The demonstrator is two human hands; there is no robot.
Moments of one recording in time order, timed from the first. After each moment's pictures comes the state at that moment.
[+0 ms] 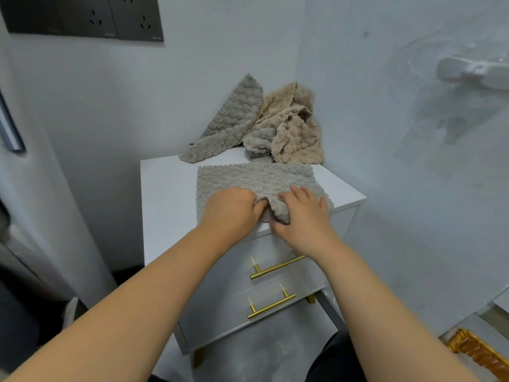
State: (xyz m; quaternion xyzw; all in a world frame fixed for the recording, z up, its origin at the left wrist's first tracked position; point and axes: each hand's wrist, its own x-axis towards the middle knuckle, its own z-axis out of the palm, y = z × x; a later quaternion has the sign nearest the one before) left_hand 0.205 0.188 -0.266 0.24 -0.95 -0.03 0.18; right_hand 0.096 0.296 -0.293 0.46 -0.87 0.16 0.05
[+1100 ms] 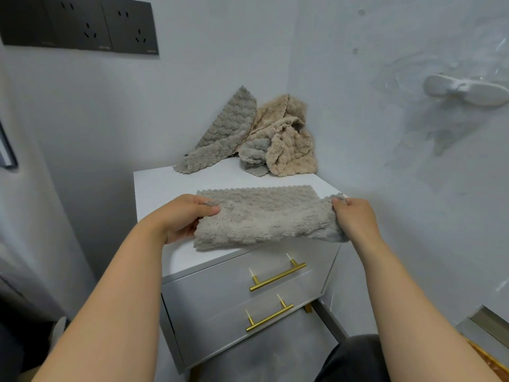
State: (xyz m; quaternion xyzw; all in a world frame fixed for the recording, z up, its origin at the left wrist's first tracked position) left_hand 0.240 0.102 -0.272 0.29 -0.70 -0.65 0.09; right_hand 0.033 0.329 -0.279 0.18 -0.87 0.47 0.00
